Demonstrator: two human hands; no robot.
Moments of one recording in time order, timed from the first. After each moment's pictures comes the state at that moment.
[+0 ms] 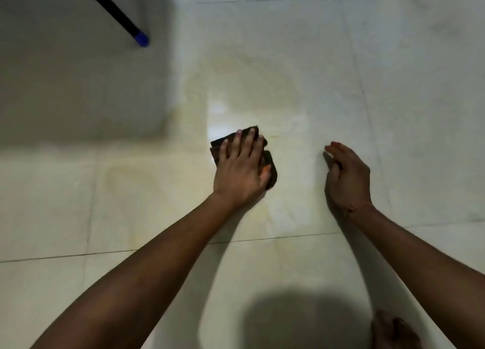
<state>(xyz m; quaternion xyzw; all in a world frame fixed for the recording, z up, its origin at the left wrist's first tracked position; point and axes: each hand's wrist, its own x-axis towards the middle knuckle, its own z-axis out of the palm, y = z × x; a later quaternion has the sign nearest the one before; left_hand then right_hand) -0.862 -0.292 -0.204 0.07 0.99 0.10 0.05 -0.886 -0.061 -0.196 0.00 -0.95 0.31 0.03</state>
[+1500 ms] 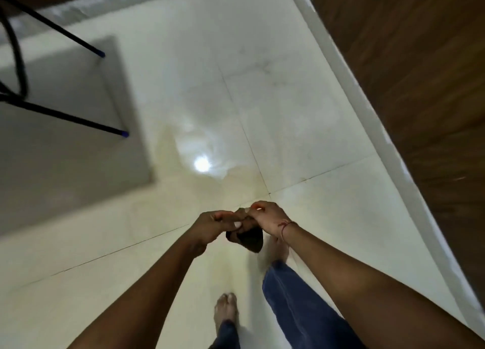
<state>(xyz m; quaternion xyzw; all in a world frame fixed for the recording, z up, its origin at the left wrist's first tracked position) -0.755 -0.177 0.245 -0.23 0.67 0.54 0.45 -0.765 0.005 0.225 -0.21 -0.77 0.44 -0.41</state>
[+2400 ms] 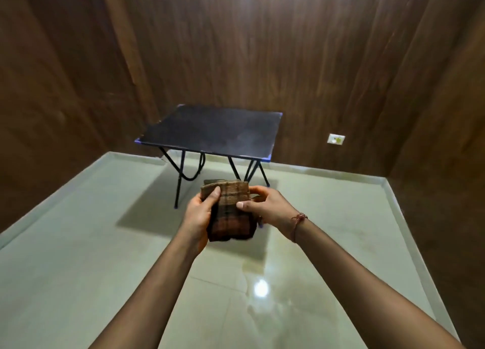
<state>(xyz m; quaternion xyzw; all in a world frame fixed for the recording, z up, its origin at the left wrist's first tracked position) -0.454 -0.383 0.822 -0.28 0.55 0.77 -0.16 -0.562 -0.247 0.822 0.25 -0.72 0.56 -0.31</state>
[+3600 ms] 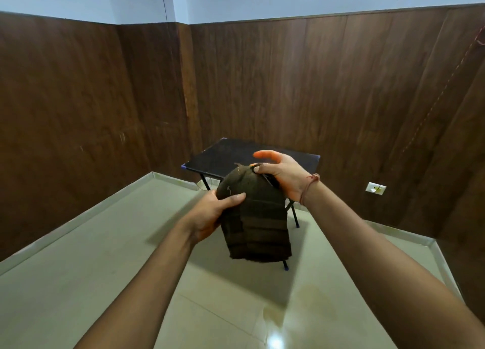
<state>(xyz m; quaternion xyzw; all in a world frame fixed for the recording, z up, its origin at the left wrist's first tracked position) -0.411 -0.459 0.895 -0.14 0.62 0.77 -0.12 -0.577 -0.342 0.944 0.34 -0.64 0.61 -0.32</state>
